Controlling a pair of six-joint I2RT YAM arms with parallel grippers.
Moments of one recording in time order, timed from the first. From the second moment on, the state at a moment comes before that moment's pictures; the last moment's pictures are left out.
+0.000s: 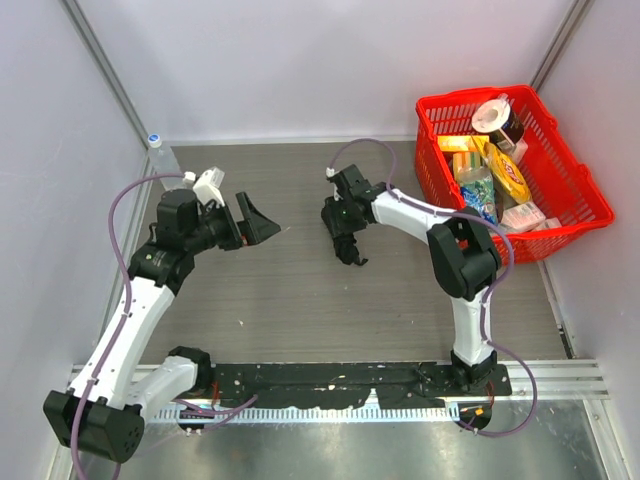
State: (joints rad) left arm -0.24 0.97 0.96 -0.46 0.44 -0.55; right arm 0.58 2.02 1.50 -0.49 -0.02 0.23
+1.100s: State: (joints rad) left arm -0.24 0.70 1.19 -0.68 0.24 -0.46; right arm 0.94 2.33 1.65 -0.15 -1.01 0.43
